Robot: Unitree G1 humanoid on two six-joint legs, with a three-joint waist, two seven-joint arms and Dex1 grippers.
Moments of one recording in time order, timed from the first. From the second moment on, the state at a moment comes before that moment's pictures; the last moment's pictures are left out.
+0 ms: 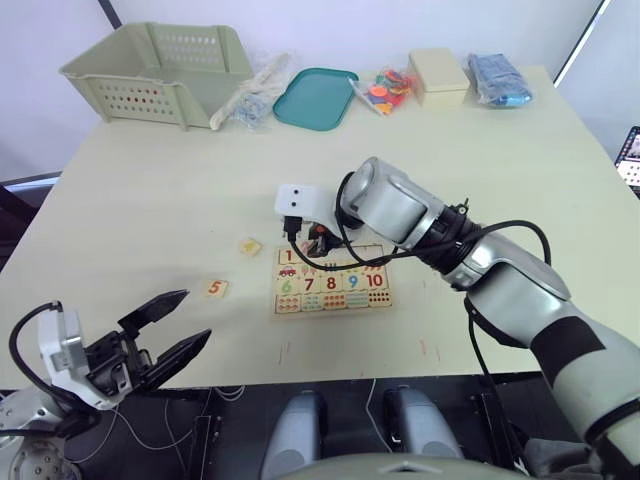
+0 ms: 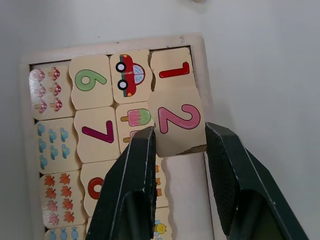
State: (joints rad) left arm 0.42 0.60 0.59 -0.21 -0.82 0.16 -1.29; right arm -1.30 -0.14 0.80 0.42 0.02 0.95 1.04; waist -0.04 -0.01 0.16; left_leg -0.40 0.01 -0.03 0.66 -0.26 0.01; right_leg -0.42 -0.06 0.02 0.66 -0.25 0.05
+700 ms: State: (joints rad) left arm 0.42 0.60 0.59 -0.19 -0.82 0.16 -1.31; right arm -1.29 -0.09 0.79 0.52 -0.04 0.91 1.06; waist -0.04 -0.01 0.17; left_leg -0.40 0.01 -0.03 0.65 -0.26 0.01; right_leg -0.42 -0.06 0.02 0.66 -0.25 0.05
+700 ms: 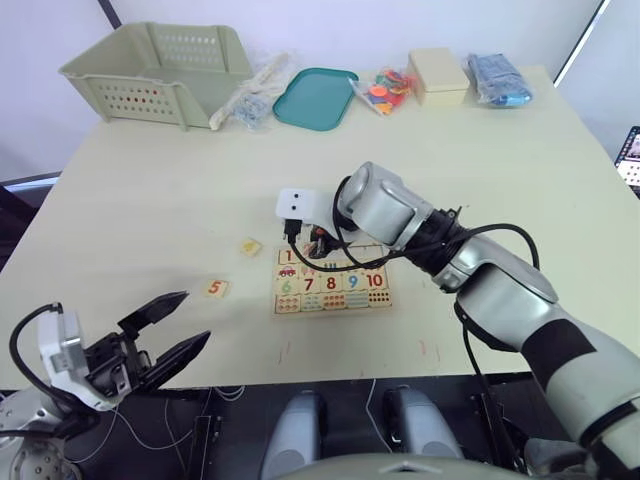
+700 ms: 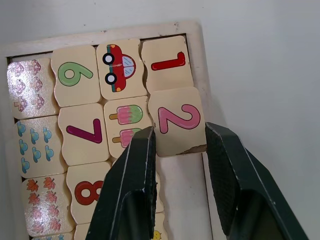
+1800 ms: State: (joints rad) left arm 0.44 0.60 0.60 -0.17 -0.82 0.14 -1.33; right arm -1.27 -0.07 0.78 0.53 -0.08 0.89 1.08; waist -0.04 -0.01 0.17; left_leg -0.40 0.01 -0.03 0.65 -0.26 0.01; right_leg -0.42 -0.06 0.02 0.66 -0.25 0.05
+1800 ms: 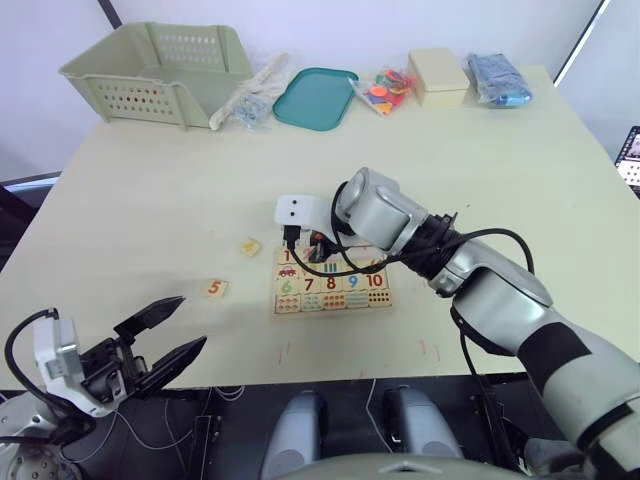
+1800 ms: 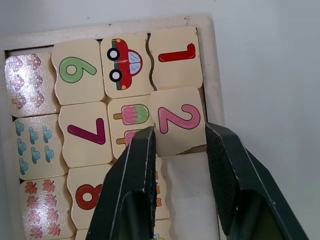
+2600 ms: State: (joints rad) left arm 0.45 0.59 0.60 -0.17 -0.82 0.13 -1.33; right arm -1.27 -0.06 0.78 0.57 -0.10 0.87 1.09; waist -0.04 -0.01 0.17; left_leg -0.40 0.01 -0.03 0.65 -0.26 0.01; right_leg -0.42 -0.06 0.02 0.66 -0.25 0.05
